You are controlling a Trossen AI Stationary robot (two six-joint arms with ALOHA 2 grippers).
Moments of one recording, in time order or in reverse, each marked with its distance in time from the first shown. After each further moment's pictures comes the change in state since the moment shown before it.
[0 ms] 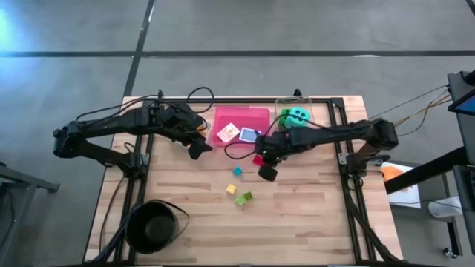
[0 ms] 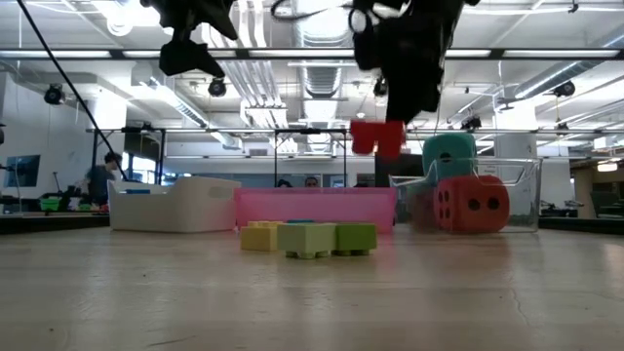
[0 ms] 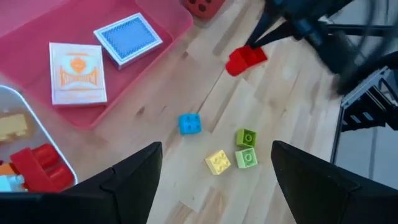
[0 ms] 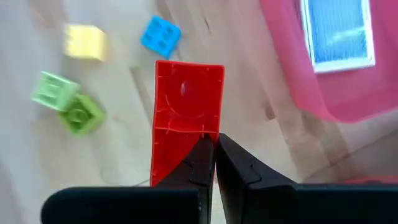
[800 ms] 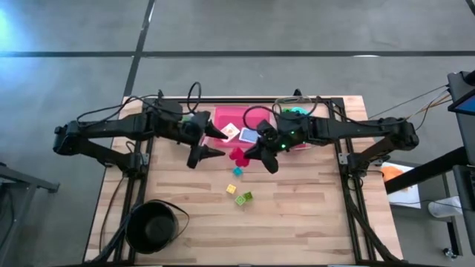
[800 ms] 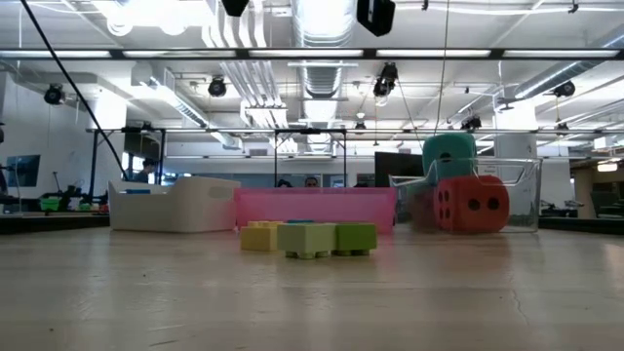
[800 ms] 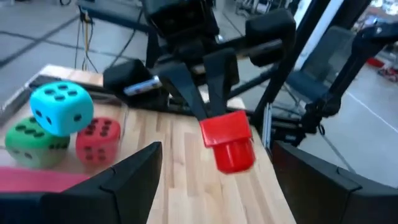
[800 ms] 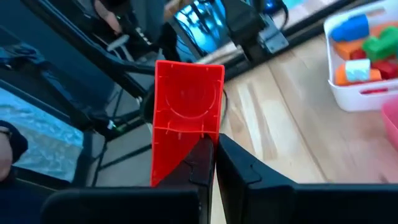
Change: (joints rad) left arm -0.116 0.000 0.000 0.533 0.123 0.346; right arm -0.003 -0.208 0.001 0.600 -0.302 0.182
